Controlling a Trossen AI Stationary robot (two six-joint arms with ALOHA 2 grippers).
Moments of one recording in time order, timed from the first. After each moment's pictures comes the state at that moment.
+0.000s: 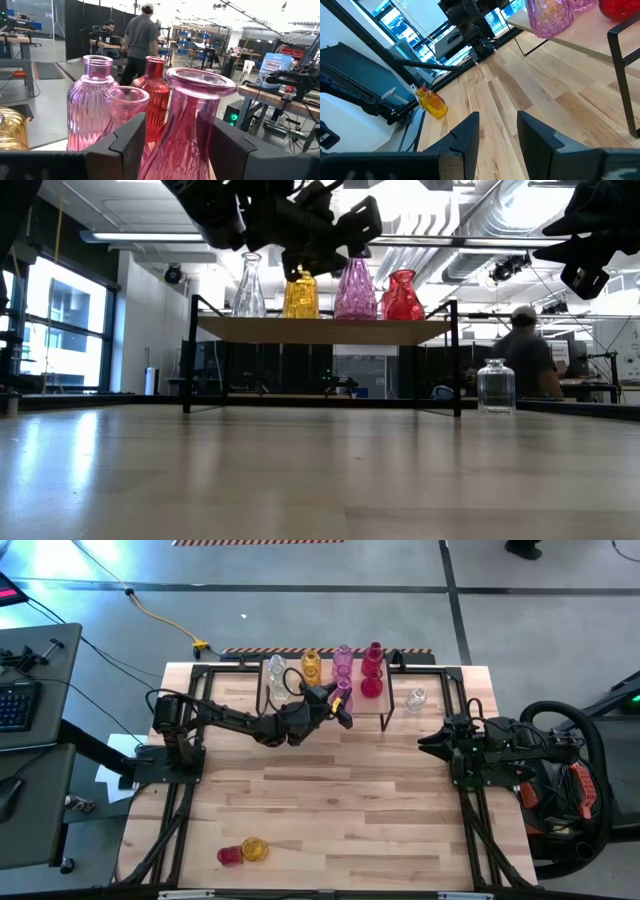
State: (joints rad) left arm 0.08 1.86 1.10 0.85 -0.75 -0.11; right arm 0.09 0.01 0.35 -0.54 0.10 0.62
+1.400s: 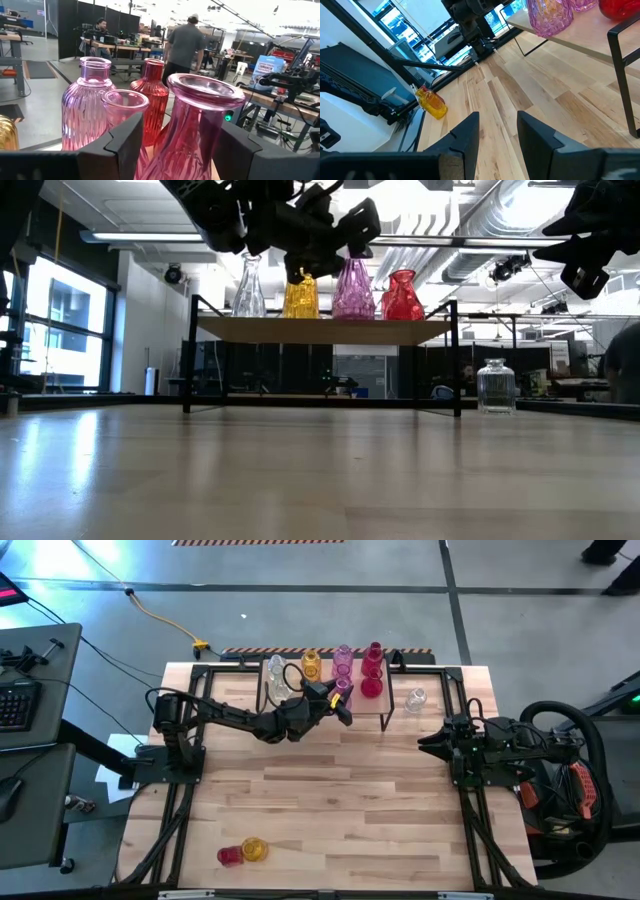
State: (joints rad) left arm 0.10 1.86 1.10 0.86 -0.68 -0.13; right arm 0.09 0.01 0.35 -0.54 0.10 0.62
